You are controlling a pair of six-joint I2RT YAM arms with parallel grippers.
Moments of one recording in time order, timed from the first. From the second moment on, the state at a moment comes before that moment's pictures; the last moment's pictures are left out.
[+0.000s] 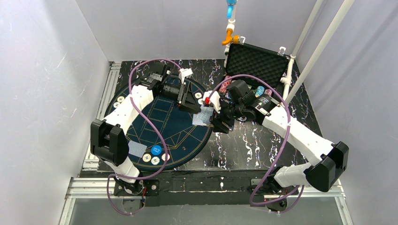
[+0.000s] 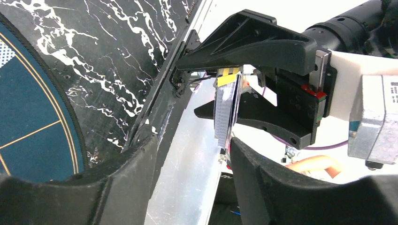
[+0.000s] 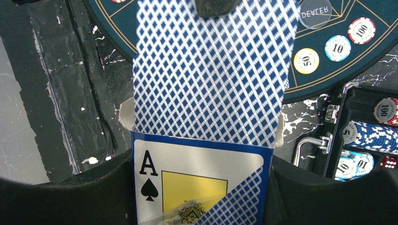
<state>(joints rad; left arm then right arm) -0.39 1.64 1.46 -0.82 1.12 -0.29 0.77 1.32 1.29 -0.82 -0.43 -0.45</state>
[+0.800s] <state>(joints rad) -0.37 1.63 1.38 -0.72 1.18 -0.36 0.76 1.32 1.28 -0.84 -0.42 -0.44</state>
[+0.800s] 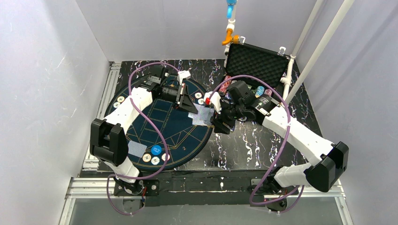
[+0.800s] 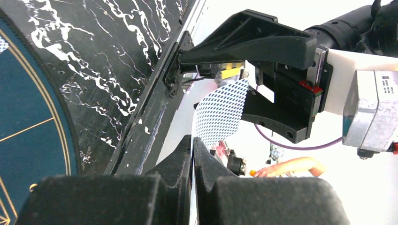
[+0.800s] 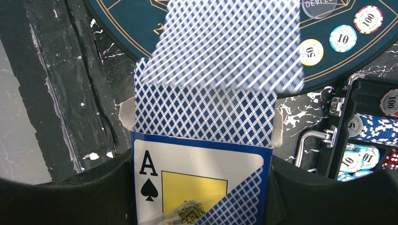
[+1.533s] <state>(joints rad) -0.38 2.02 1.29 -0.33 0.85 -0.49 0.68 1.32 1.26 -0.84 -0.41 -0.42</state>
